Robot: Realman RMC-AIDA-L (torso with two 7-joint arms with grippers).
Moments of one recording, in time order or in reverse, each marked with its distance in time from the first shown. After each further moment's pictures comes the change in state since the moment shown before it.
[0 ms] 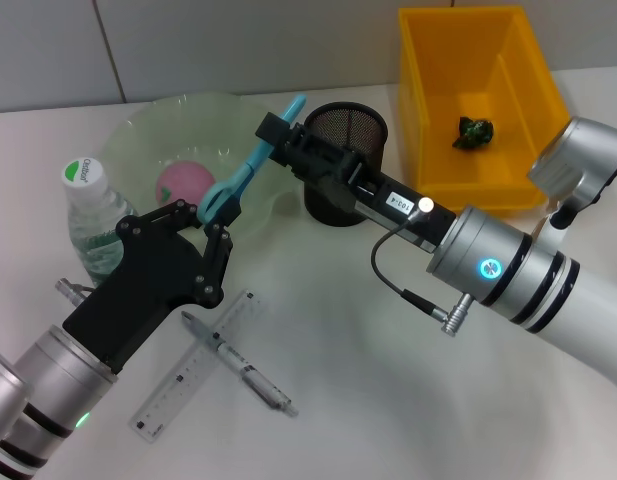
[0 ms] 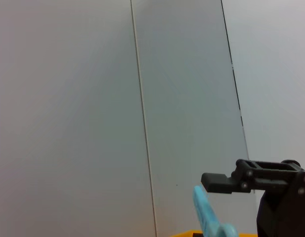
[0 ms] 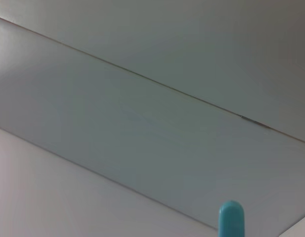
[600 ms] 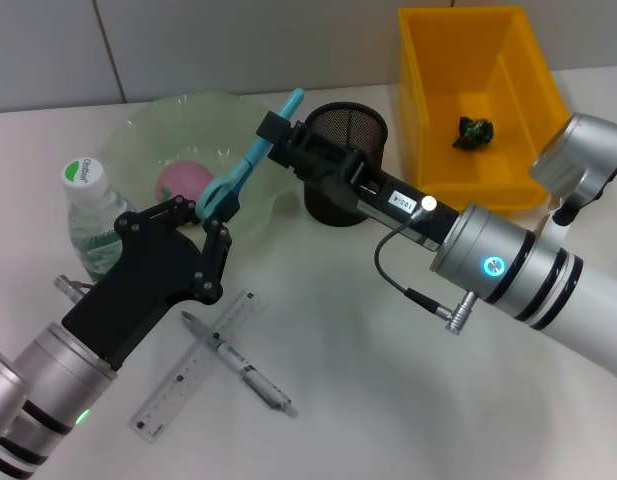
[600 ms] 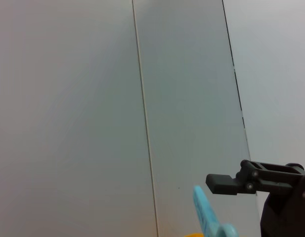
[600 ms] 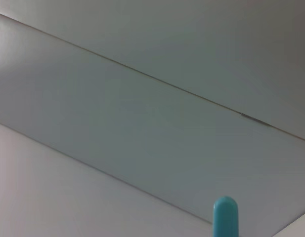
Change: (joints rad) left arm -0.003 0.000 -0.007 0.000 0.000 0.003 0.000; right arm -0.005 0.000 -0.010 -0.028 -0.011 -0.001 0.024
